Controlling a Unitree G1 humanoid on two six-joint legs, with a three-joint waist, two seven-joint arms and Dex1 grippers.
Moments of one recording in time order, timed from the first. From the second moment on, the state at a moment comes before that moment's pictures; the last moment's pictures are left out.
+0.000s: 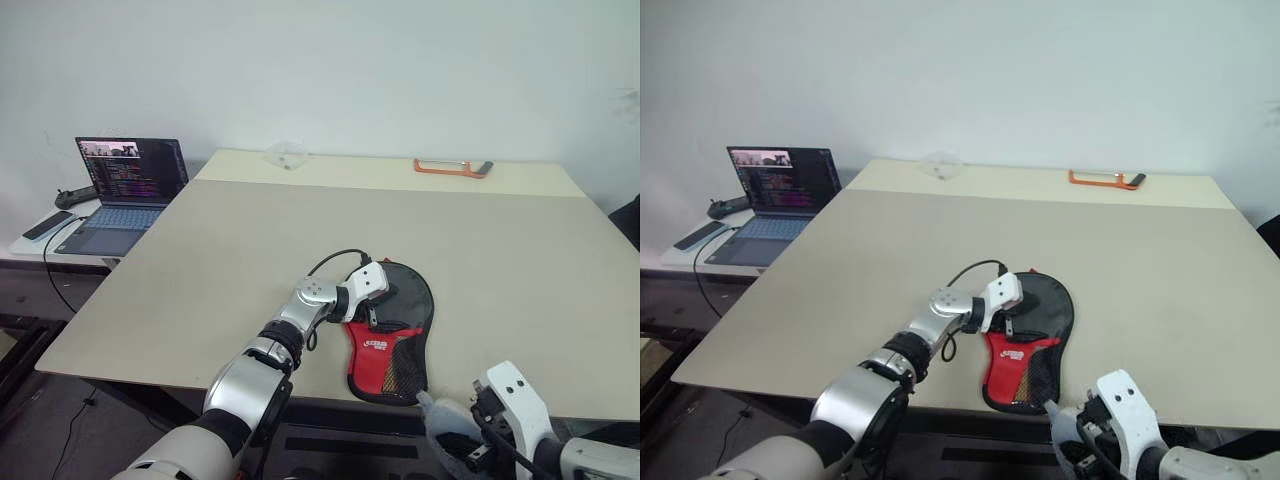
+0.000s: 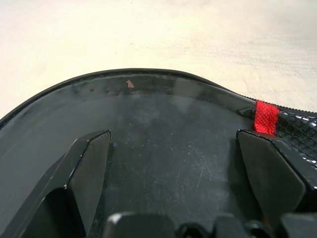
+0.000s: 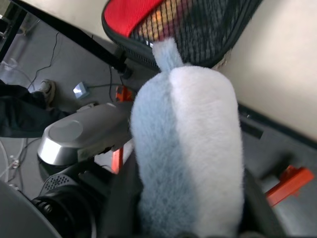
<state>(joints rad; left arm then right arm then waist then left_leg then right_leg) -0.93 0.04 -0.21 1.20 0.13 -0.34 -1.03 0.32 -1.06 -0.14 -1.02 1.77 1.01 -0.53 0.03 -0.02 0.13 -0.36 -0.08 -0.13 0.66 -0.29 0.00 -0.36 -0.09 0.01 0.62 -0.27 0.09</state>
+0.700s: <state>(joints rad) -0.80 0.10 -0.18 1.03 0.06 -0.35 -1.03 -0.01 -1.23 -0.13 -0.84 1.51 0.96 0.30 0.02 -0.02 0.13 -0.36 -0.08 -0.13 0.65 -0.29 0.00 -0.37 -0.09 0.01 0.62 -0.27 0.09</state>
